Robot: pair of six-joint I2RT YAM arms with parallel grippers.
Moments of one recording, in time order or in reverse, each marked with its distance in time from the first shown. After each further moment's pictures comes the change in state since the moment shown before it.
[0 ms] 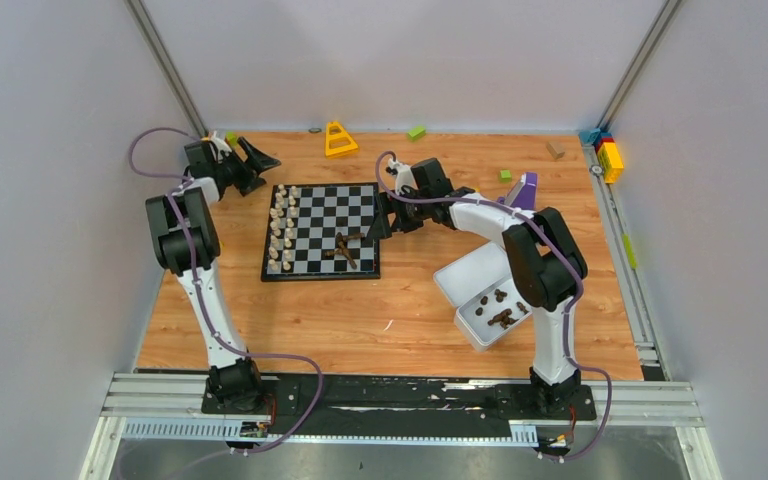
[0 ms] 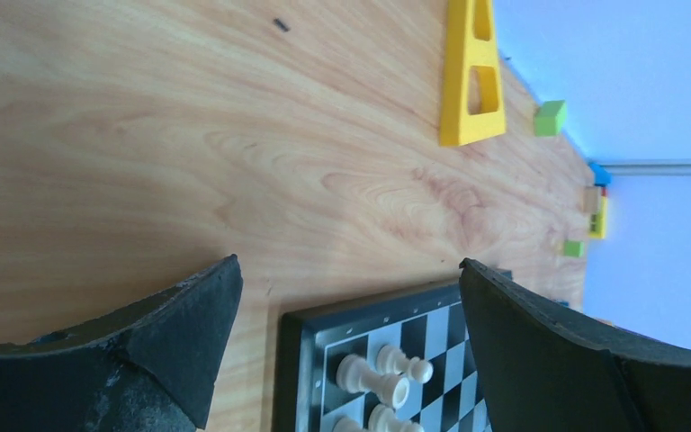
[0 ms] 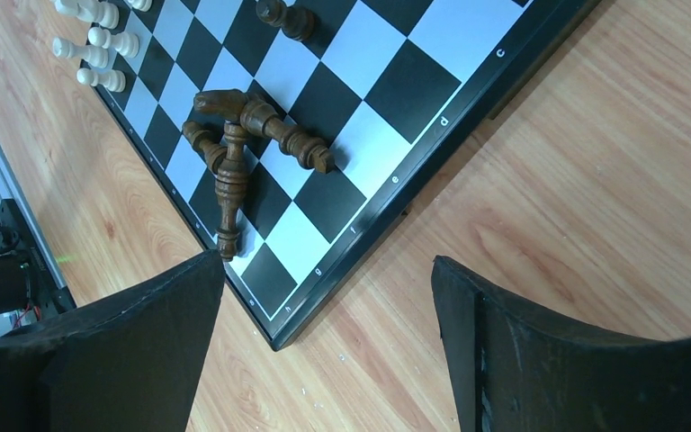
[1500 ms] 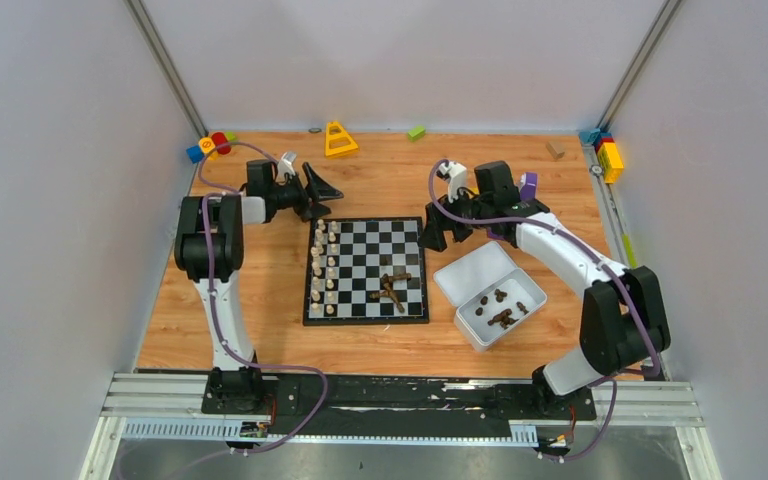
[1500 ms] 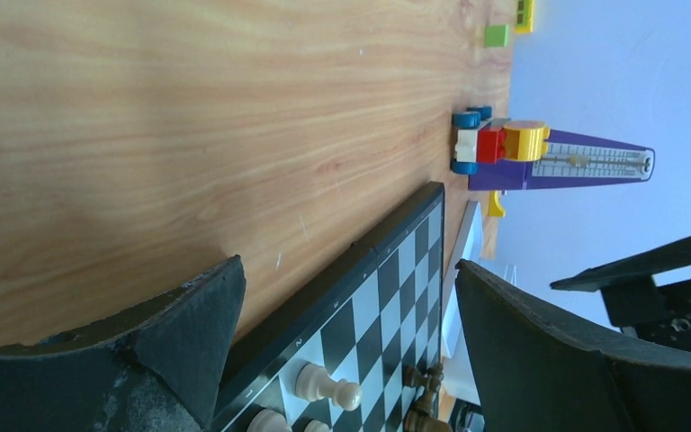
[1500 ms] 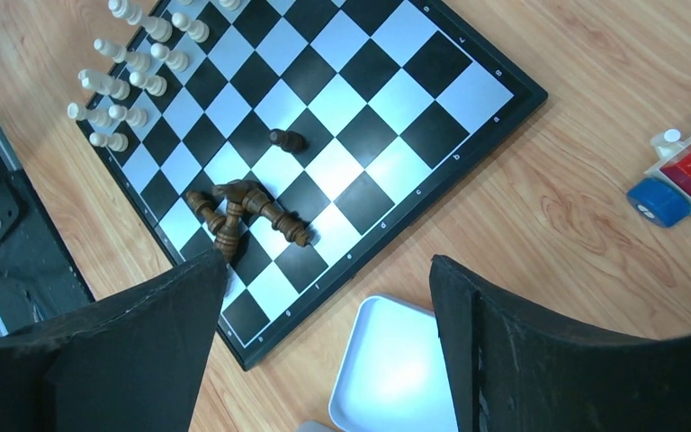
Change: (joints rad) left arm -0.268 -0.144 -0.364 0.203 0.190 -0.139; right arm -0.143 -0.489 -0.317 -0.171 -0.024 -0.280
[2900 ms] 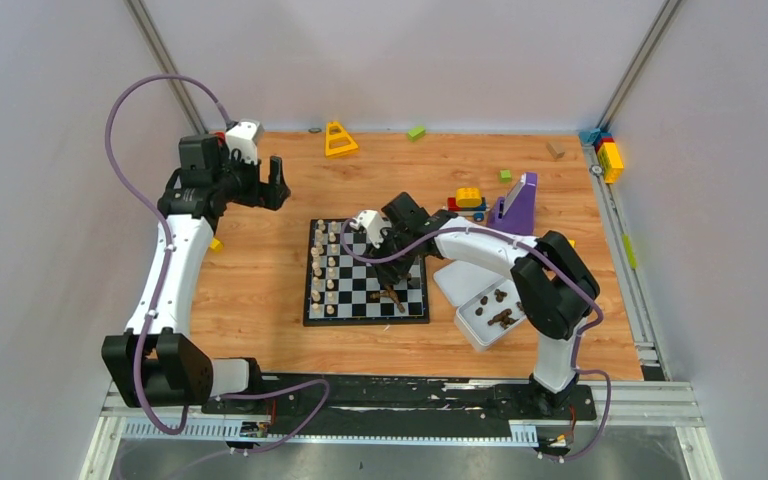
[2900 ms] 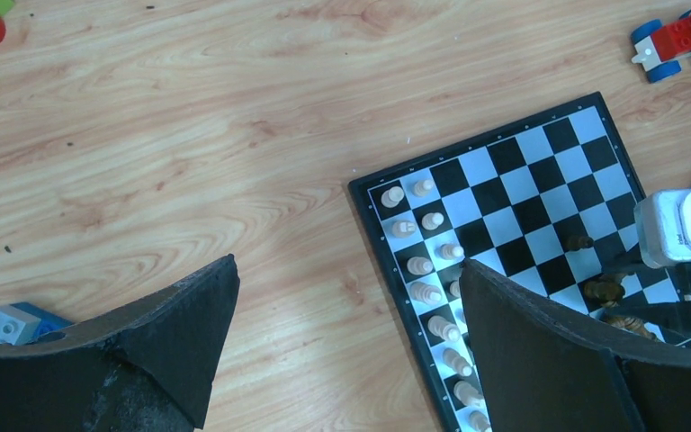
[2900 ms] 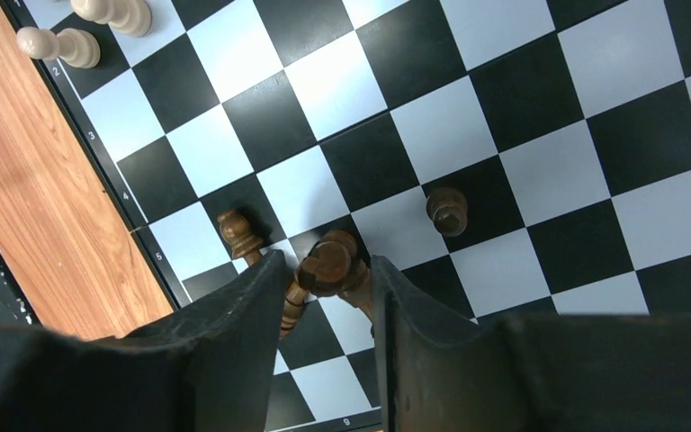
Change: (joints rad) left arm 0.028 -0.857 0.027 -0.865 -0.528 0.867; right arm 0.379 0.309 0.193 -0.143 0.207 -0.206
